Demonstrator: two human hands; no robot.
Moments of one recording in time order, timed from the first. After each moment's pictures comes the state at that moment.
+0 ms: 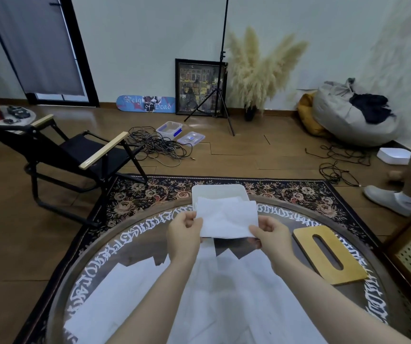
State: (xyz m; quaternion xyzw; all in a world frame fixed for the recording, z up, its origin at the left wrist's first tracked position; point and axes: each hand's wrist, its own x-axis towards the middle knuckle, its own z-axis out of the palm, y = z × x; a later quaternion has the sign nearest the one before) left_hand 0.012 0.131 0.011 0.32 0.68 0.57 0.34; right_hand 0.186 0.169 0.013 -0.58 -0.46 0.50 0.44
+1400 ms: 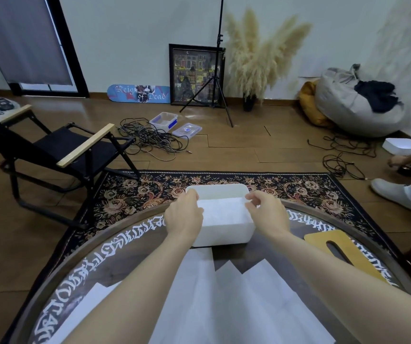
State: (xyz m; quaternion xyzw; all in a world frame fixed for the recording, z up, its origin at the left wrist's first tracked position) left_hand -0.006 0.231 0.004 0.56 0.80 0.21 0.08; right_hand 0.169 0.273 0.001 -0.65 -0.69 0.17 0.27
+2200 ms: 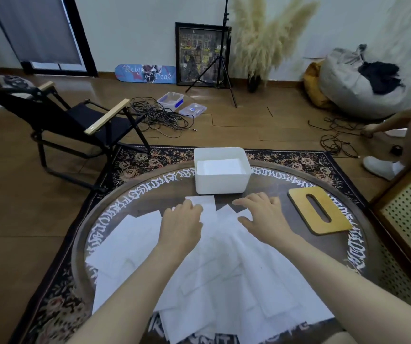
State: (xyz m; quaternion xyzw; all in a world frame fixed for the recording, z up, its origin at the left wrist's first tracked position) left_hand 0.011 0.048 0.005 0.69 0.73 0.06 0.02; right_hand 0.200 0.117 0.003 -0.52 -0.85 0.04 0.08
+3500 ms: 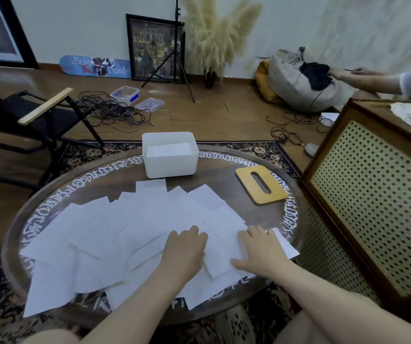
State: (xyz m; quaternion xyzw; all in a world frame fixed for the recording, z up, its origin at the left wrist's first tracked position) left_hand 0.129 -0.011 -0.039 0.78 0.62 -0.02 0.07; right_hand 0.326 0.024 -0.057 -0.58 -0.81 0.00 -0.12
